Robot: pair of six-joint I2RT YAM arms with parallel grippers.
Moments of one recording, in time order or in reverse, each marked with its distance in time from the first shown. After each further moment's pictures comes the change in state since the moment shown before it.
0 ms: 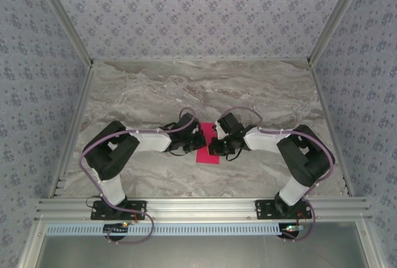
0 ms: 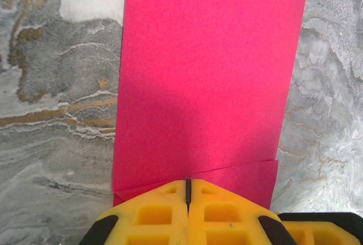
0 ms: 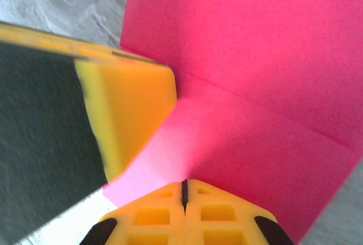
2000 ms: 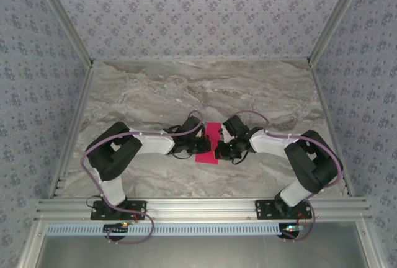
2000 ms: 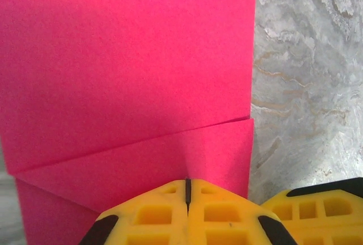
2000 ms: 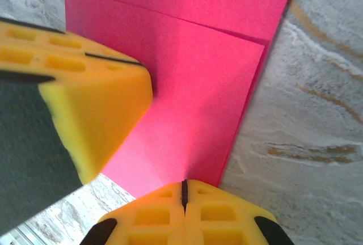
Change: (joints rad) left arm -0.036 0.011 0.008 0.017 0.041 0.148; right arm -0.032 -0.071 -0.049 -0.093 0.000 0.014
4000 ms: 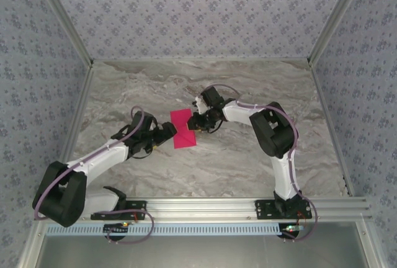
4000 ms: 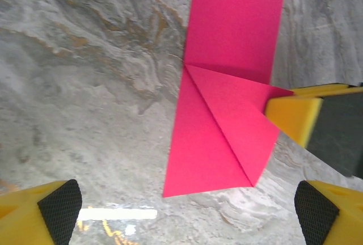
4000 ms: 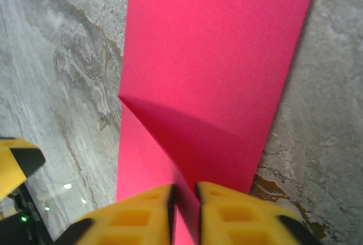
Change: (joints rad) left arm 0.383 -0.558 -0.284 -0.248 -0.060 -0.093; right arm -0.022 0.514 0.644 0.001 -0.189 -0.120
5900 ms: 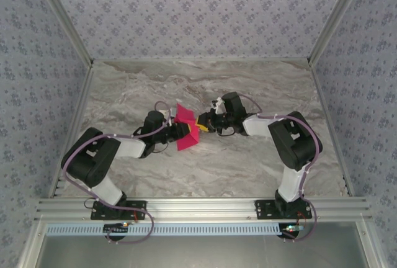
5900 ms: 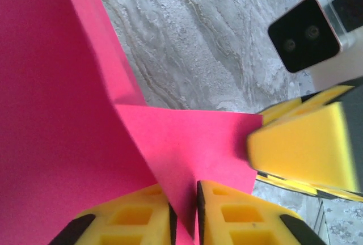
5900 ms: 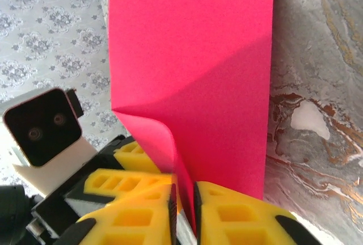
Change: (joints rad) left arm -0.066 0.380 -0.049 0.784 0.259 0.093; right arm -0.094 -0.265 -0.425 0.530 -0.145 0.592
